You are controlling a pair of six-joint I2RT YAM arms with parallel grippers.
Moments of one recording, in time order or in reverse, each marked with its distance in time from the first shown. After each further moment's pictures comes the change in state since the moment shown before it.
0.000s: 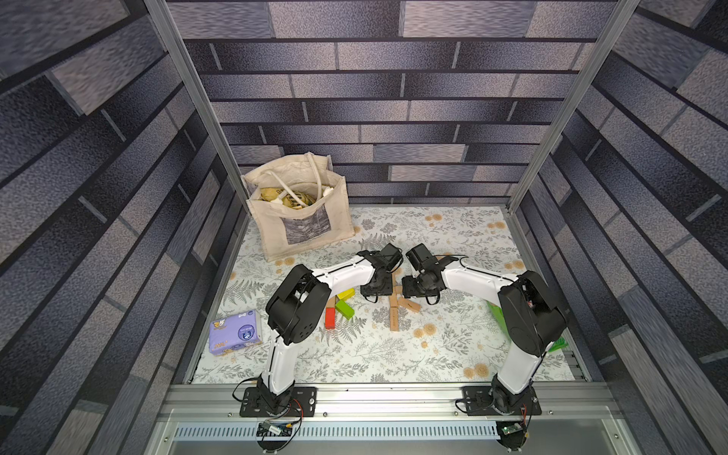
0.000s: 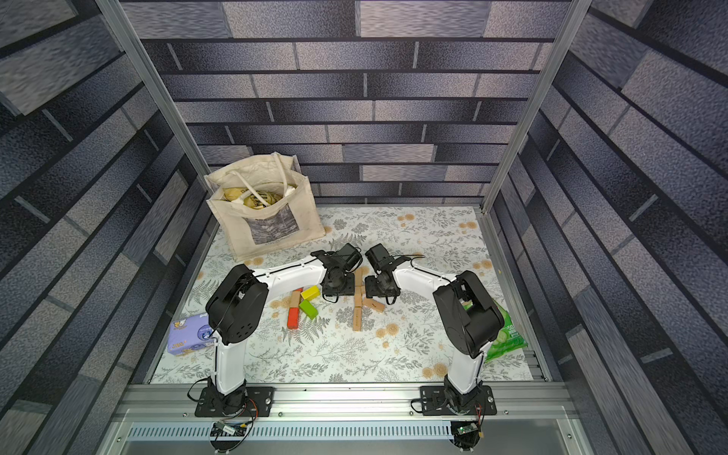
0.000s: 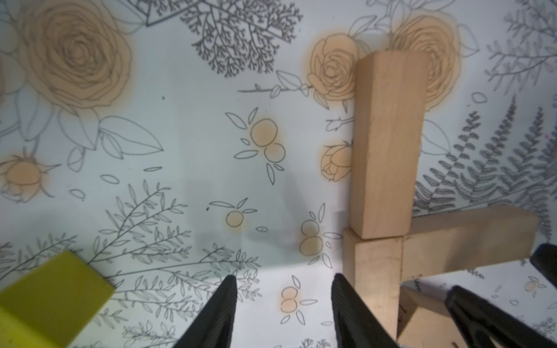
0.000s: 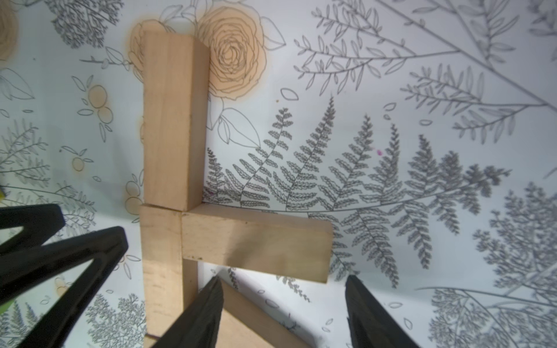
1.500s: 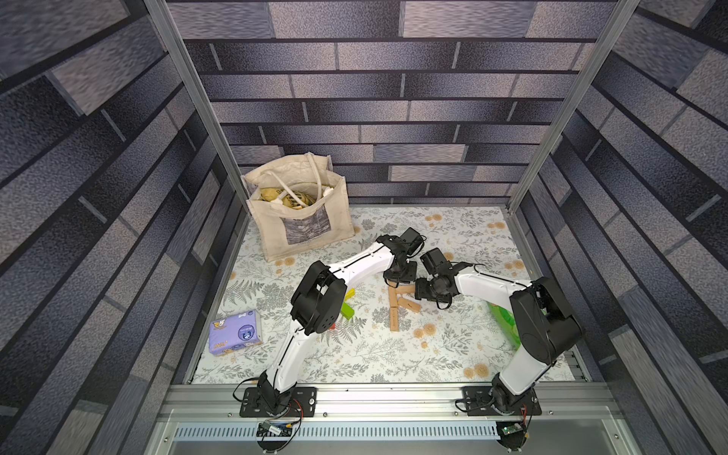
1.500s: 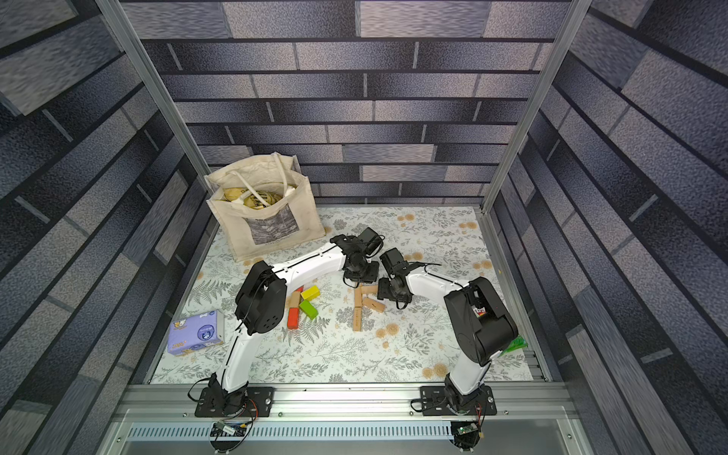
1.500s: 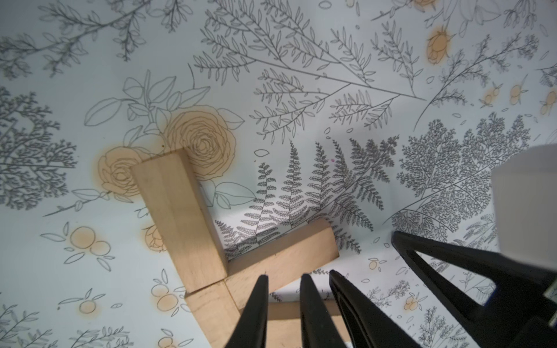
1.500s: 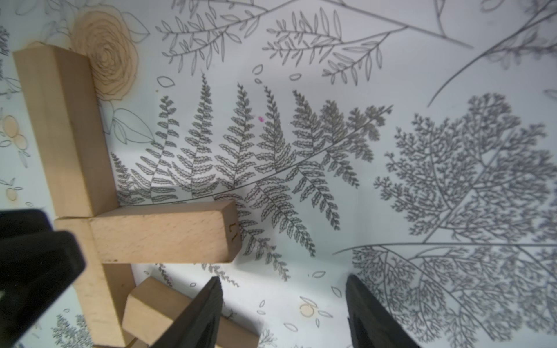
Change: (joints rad) left arm -0.039 0.233 0.464 -0.150 0.150 0.159; right arm -0.095 -0.075 -0.145 0.068 -0.008 0.117
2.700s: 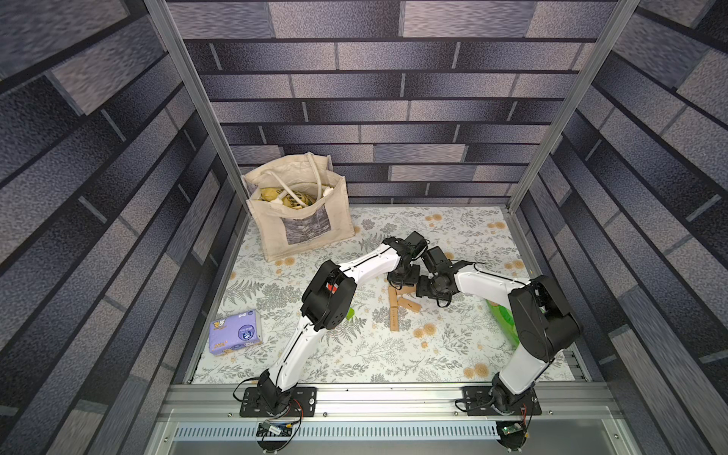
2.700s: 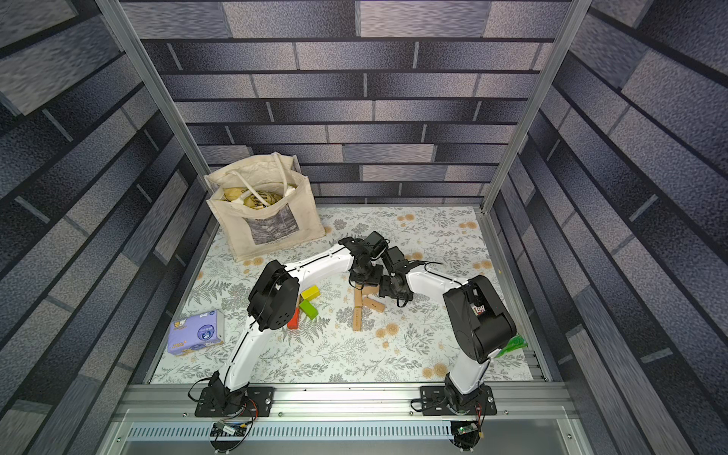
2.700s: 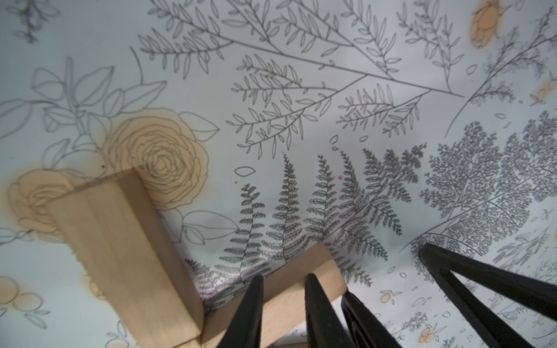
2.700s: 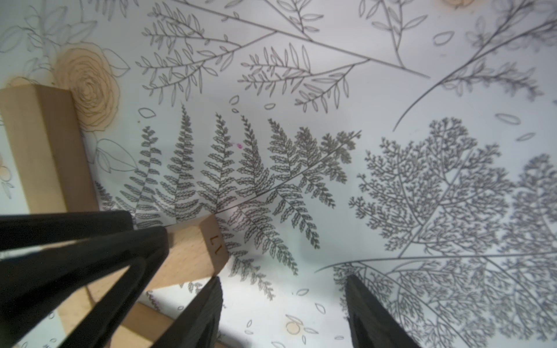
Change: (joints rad) left arm -0.014 0.103 0.081 -0.022 0.019 -0.001; right arm -0.011 0.014 0.014 0.000 0.042 0.014
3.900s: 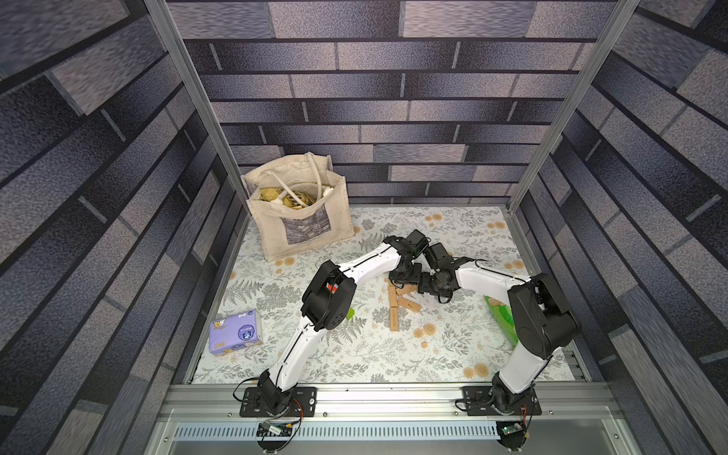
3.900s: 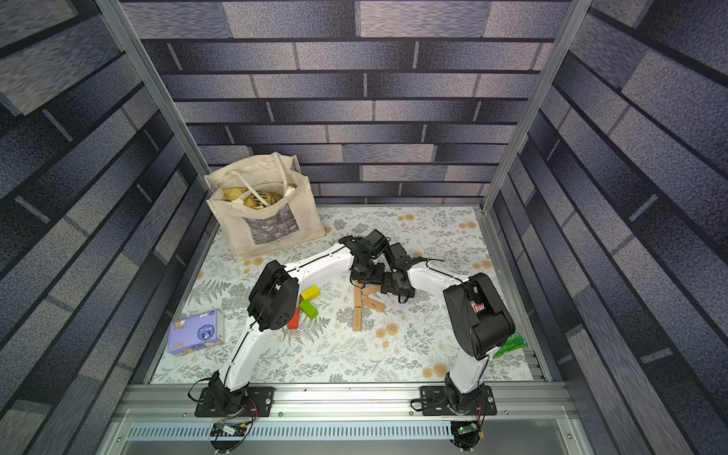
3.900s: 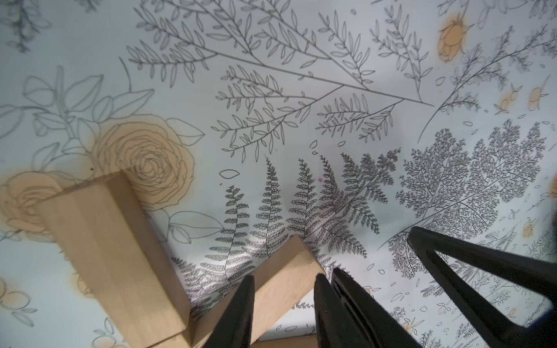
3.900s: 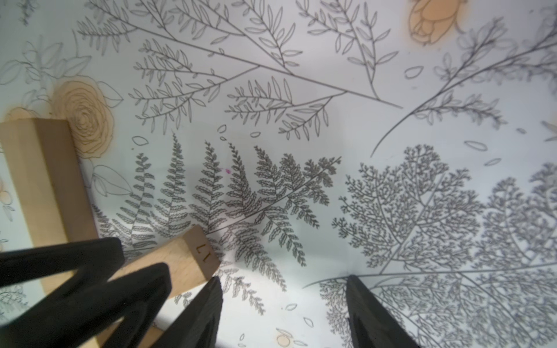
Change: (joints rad) left arm -0.005 0.002 0.026 -0.003 0.019 -0.023; right arm -0.024 0.019 0.036 -0.019 0.000 -0.013
